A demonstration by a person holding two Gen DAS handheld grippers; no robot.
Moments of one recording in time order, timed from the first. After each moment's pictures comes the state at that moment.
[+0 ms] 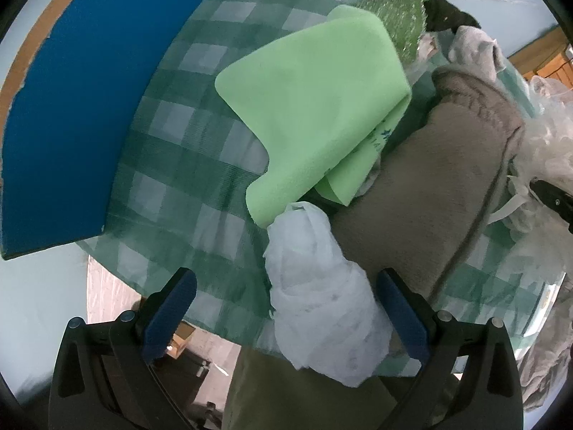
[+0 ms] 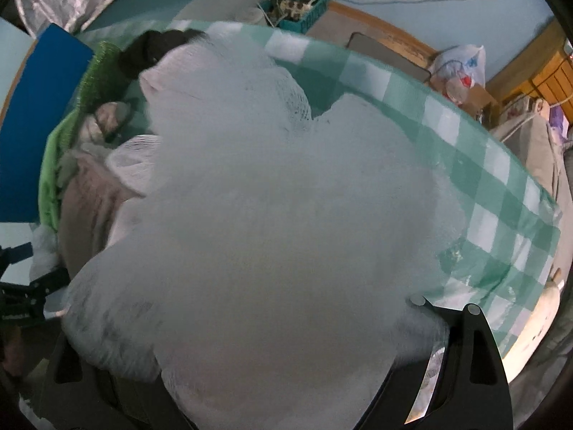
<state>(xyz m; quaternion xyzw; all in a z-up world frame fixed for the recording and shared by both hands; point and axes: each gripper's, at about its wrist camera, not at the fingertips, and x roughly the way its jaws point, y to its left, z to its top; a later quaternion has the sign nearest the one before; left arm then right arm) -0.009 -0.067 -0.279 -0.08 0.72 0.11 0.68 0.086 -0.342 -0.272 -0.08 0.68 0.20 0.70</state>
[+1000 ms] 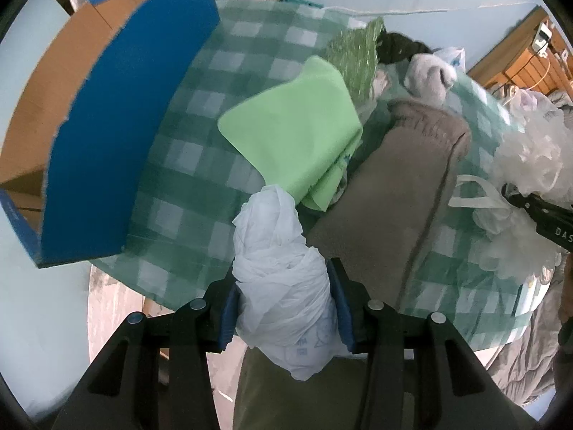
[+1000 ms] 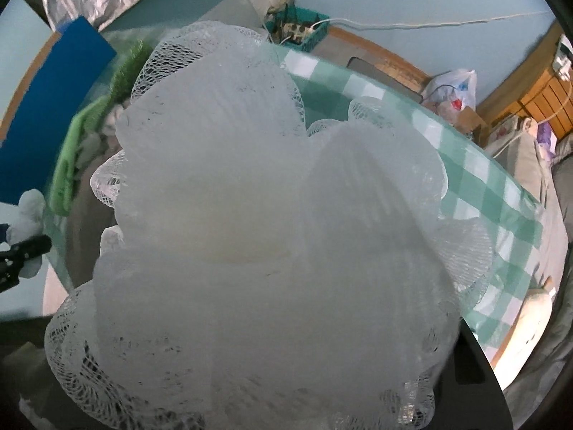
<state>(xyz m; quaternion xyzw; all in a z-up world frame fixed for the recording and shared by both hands) -0.023 -0.071 -0.216 -0.06 0.68 0.07 0.73 0.065 -0.344 -0.240 -0.10 0.62 0.21 0.75</state>
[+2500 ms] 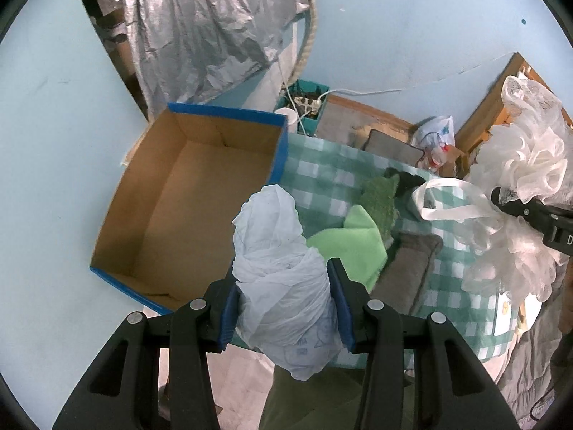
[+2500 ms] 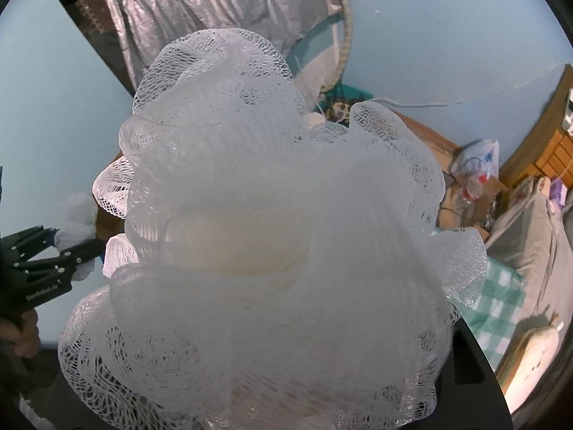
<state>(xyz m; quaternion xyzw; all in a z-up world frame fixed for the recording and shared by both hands) -0.021 0.031 -0.077 -0.05 0.56 0.07 0.82 0.051 -0.227 -0.085 -0.05 0.53 0.29 0.80</state>
